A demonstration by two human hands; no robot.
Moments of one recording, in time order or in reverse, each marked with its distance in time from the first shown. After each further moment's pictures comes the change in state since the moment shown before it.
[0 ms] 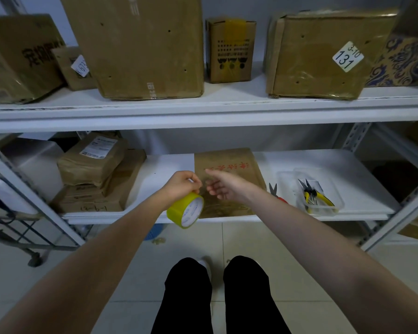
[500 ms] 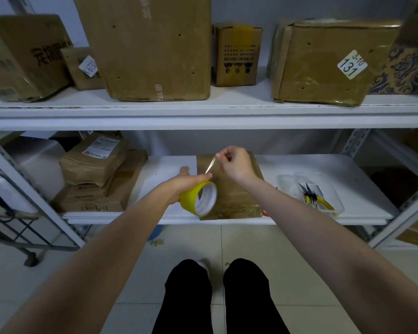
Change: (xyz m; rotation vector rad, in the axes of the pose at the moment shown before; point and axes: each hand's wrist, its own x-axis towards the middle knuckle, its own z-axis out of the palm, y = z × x) left_hand 0.003 0.014 -0.009 -0.139 -0.059 -0.259; right_hand 0.022 -0.025 -0.009 -0.338 0.527 -0.566
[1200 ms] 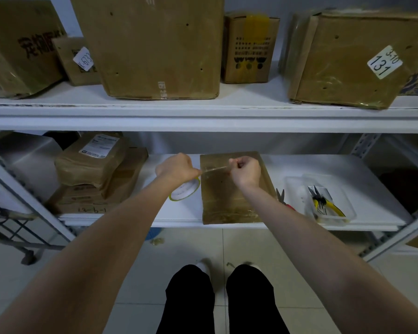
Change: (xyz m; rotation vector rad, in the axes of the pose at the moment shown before) left_hand 0.045 0.014 -0.032 0.752 0.301 0.129; right_hand 0.006 0.020 0.020 0.056 0.207 0.297
